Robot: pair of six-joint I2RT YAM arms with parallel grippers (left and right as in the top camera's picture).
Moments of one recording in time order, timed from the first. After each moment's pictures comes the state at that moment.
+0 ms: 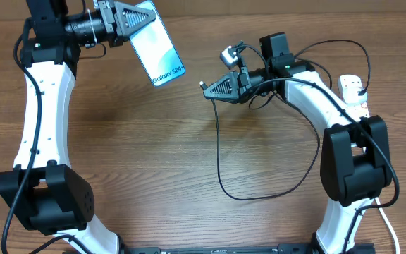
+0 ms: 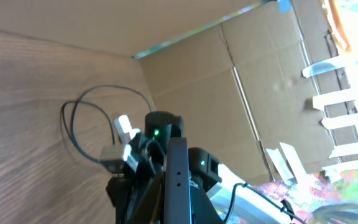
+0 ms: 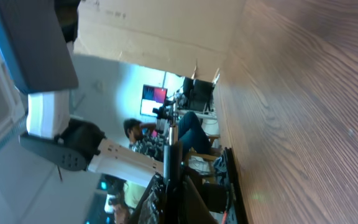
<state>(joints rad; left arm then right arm) 0.11 1.85 1.78 -0.32 1.31 -0.75 0.27 2.03 1.49 -0.45 -1.55 0.30</state>
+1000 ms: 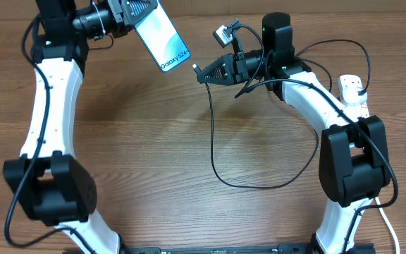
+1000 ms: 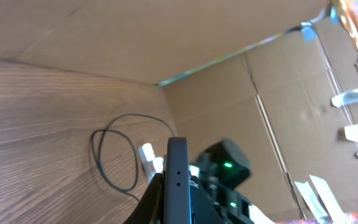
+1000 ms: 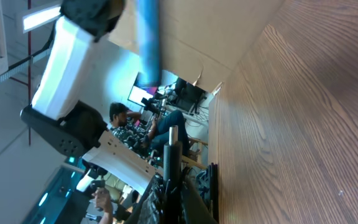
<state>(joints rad) 0.08 1.93 1.78 -0.19 1.14 -0.81 0.28 2.03 1.49 0.17 -1.56 0.67</state>
